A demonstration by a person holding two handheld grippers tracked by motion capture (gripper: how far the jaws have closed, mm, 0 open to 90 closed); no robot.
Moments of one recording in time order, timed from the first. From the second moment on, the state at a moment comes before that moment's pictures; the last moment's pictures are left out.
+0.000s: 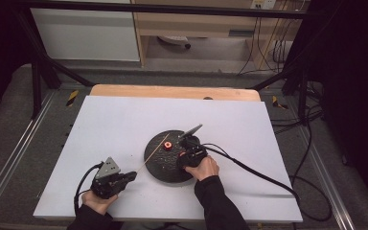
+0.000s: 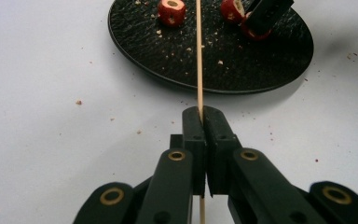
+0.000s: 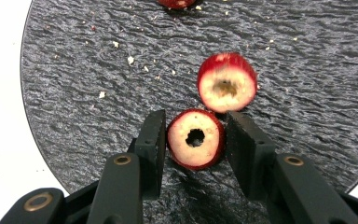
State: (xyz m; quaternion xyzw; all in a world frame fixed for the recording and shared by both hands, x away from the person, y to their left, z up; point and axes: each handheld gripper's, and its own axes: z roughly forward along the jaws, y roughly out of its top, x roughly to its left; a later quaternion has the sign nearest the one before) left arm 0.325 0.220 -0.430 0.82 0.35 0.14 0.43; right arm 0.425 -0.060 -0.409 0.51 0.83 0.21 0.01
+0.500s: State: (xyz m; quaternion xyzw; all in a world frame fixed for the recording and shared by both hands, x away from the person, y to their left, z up) left arm 0.325 0.220 -0.430 0.82 0.35 0.14 0.43; right arm 0.419 -0.068 -0.391 0.49 0.83 0.26 0.03
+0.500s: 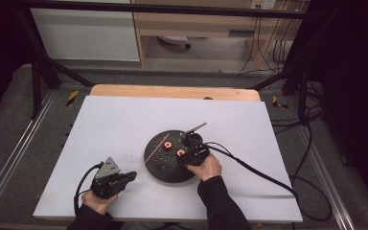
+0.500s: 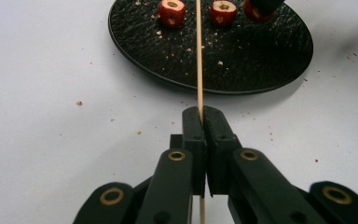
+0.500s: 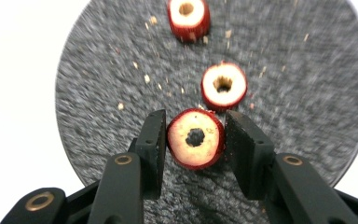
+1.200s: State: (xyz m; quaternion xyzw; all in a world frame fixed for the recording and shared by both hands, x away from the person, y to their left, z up) left arm 0.323 0.218 -0.430 0.82 0.35 0.14 0.43; right arm 0.411 -0.098 -0.372 0.45 0.77 0.44 0.02
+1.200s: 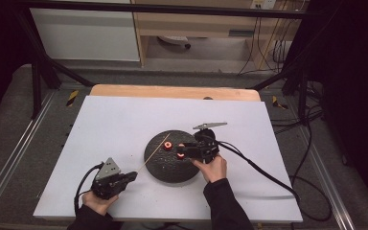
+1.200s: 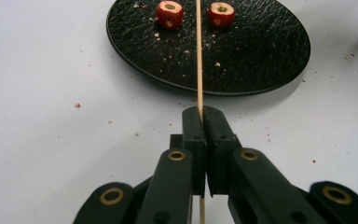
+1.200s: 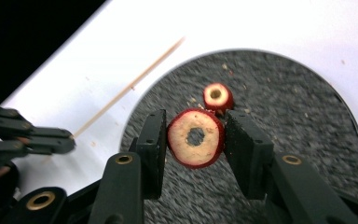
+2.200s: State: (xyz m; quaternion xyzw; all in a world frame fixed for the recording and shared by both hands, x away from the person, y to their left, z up) left arm 0.318 0.216 -0.430 0.81 0.35 0.16 0.44; right arm 0.405 -0.107 -0.381 0.42 0.64 0.64 0.06
